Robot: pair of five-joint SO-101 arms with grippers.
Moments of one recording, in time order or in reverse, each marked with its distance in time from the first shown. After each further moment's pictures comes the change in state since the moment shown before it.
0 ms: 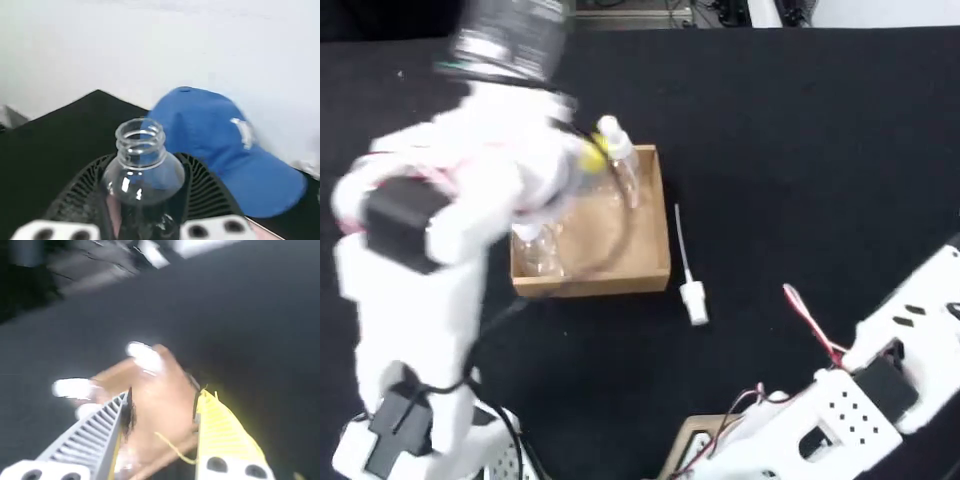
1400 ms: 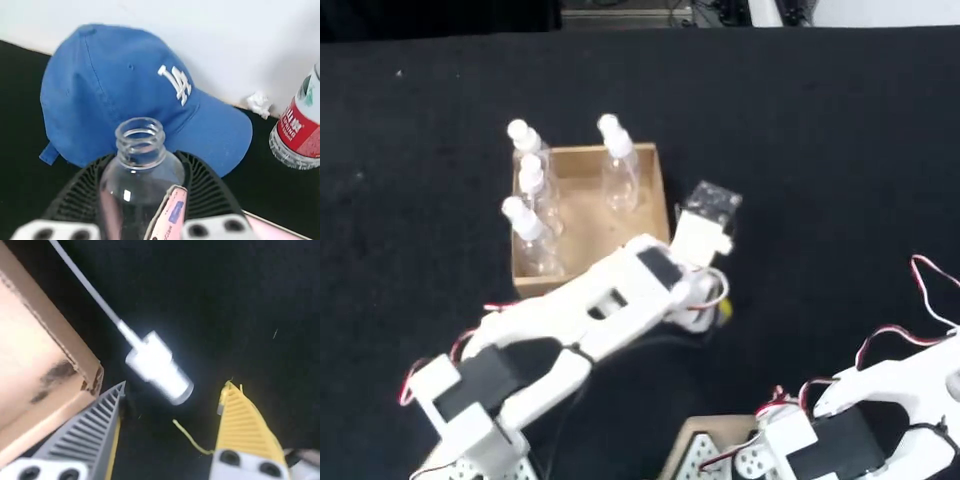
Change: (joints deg) left arm 23.6 20.5 56.8 -47.6 24.2; right arm 13.0 49.8 -29.0 -3.6 0.0
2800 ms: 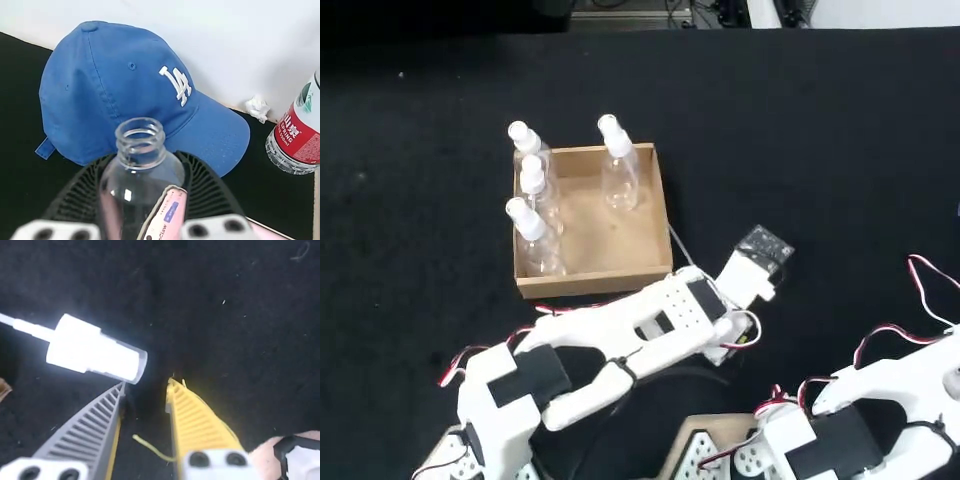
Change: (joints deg) left arm 9.8 12.1 -7.4 -0.8 -3.2; right arm 0.0 0.0 0.0 0.0 2.7
